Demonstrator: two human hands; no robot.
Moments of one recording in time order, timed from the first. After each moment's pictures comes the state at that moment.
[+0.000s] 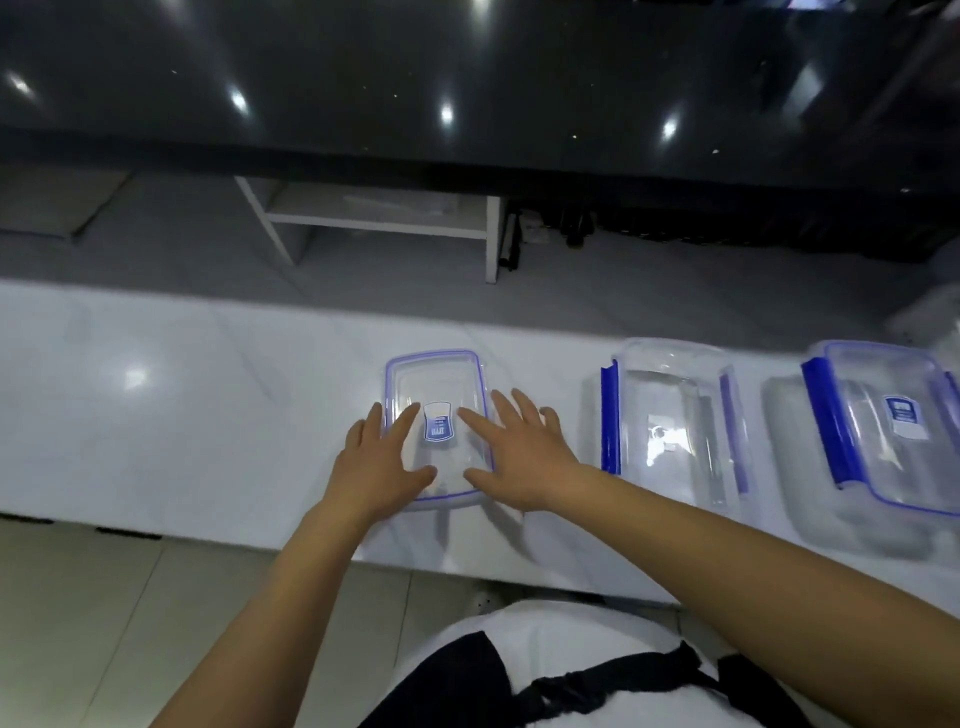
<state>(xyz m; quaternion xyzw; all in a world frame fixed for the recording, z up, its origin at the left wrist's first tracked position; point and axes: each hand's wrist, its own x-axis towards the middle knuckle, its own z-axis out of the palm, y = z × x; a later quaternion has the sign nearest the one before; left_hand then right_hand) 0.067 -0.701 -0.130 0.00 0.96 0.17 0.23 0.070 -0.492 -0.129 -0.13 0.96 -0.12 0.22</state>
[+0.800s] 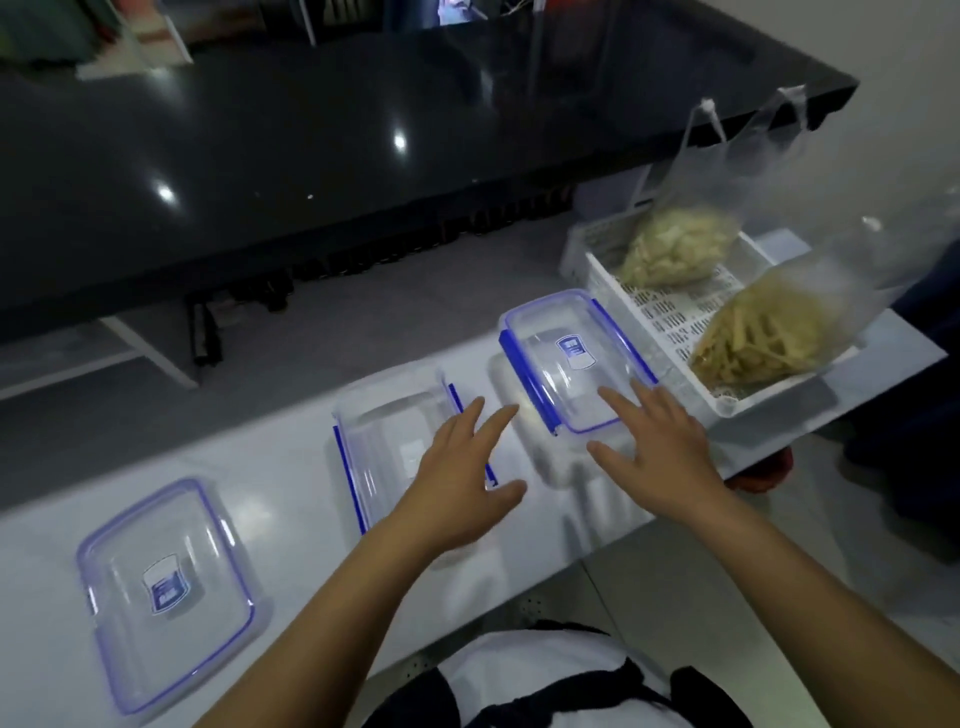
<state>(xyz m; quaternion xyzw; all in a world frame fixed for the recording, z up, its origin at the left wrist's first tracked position) 0.110 -0.386 -0.071 0.38 0.84 0.25 0.29 0.251 -0.177 -0.085 0.33 0.92 -0.19 0.06</state>
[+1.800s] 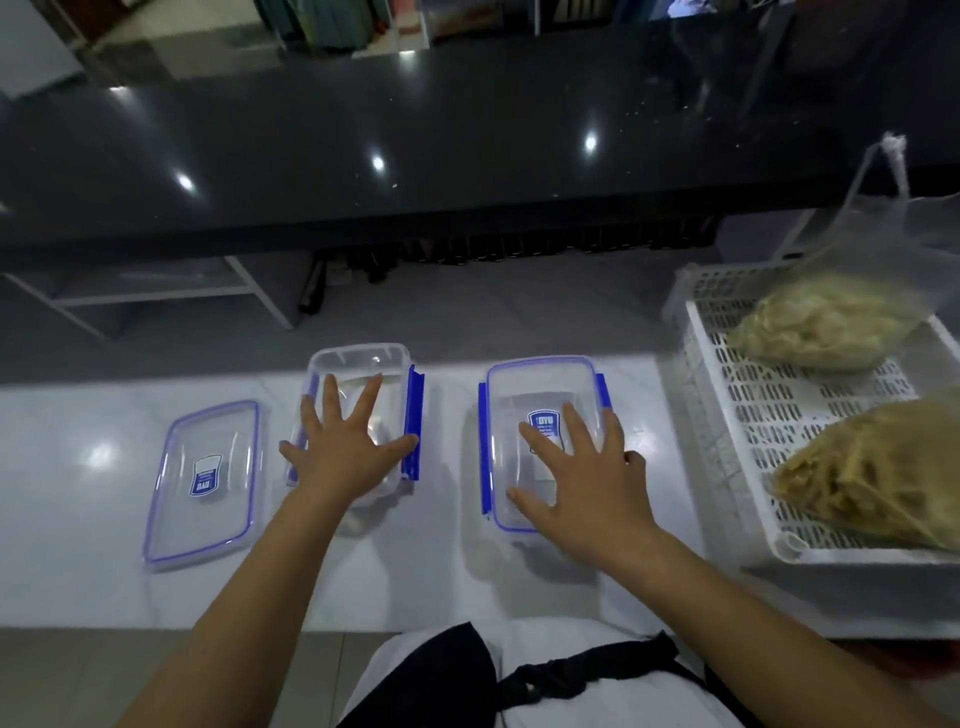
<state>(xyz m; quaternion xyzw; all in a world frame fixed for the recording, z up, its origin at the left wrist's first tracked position) 0.061 -0.411 -0.116 -0.04 0.98 0.08 0.15 0.180 -0.157 -0.114 0.06 0.98 -0.14 0.14</state>
